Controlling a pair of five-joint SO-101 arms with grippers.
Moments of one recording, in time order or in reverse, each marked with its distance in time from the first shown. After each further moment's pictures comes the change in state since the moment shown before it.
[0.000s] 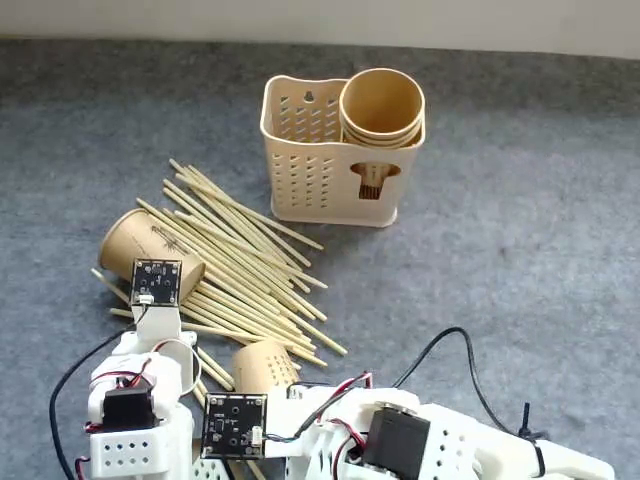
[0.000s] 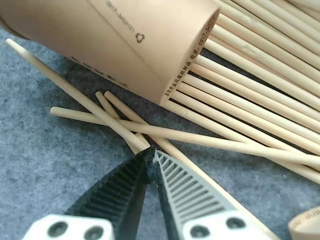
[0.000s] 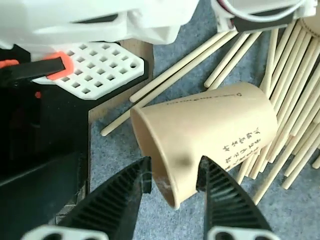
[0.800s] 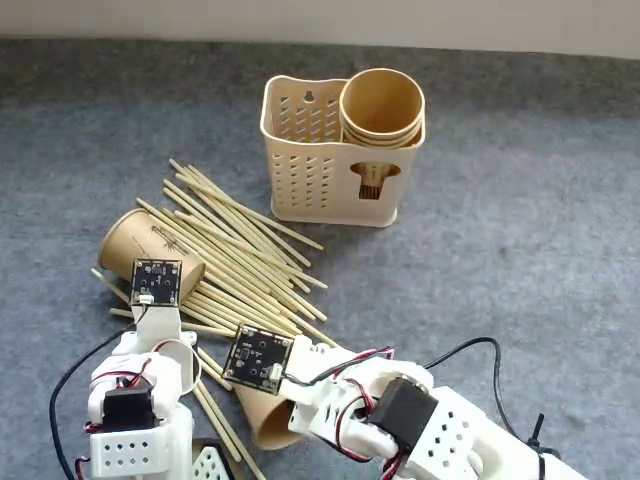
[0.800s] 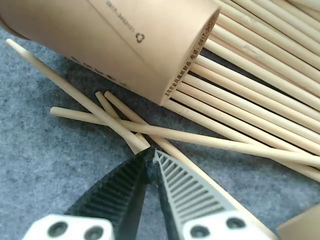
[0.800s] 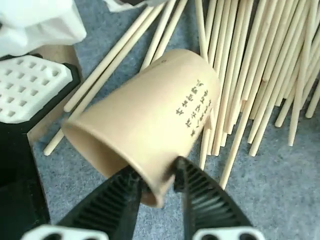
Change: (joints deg) left arm 0.0 0.0 0.0 0.0 0.0; right arm 16.0 -0.2 3.1 -4.9 0.0
